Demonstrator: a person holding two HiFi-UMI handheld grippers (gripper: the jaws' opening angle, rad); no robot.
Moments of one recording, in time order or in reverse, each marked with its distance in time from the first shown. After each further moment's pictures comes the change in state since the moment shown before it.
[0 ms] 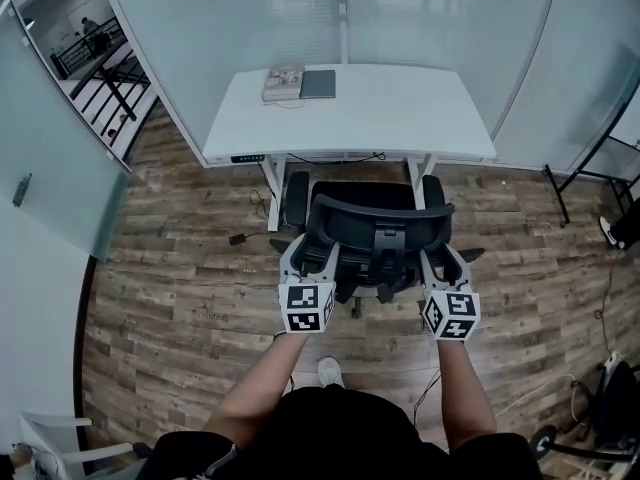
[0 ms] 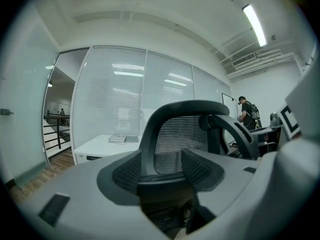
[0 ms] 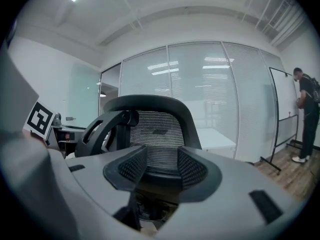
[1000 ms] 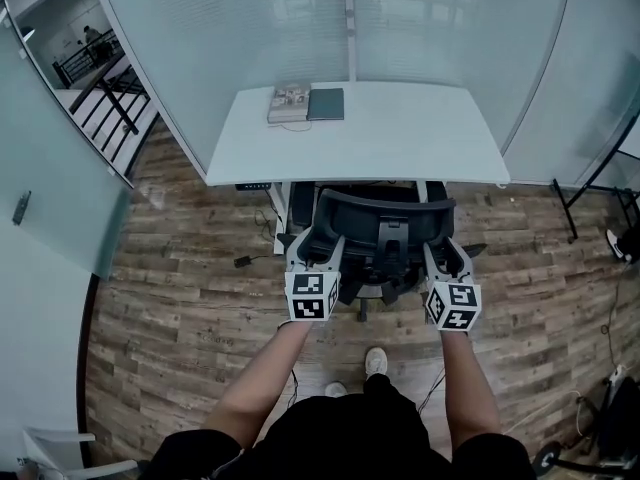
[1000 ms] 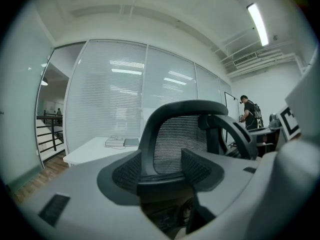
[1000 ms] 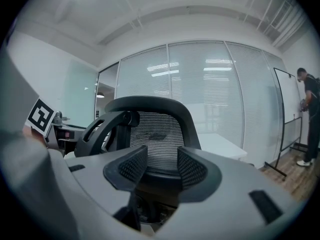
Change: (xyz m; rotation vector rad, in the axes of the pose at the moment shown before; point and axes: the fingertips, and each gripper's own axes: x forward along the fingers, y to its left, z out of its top) left arm 0.111 0.057 0.022 0.010 0.006 -0.025; right arm 0.120 -0.012 0.025 -0.012 -0.035 -0.009
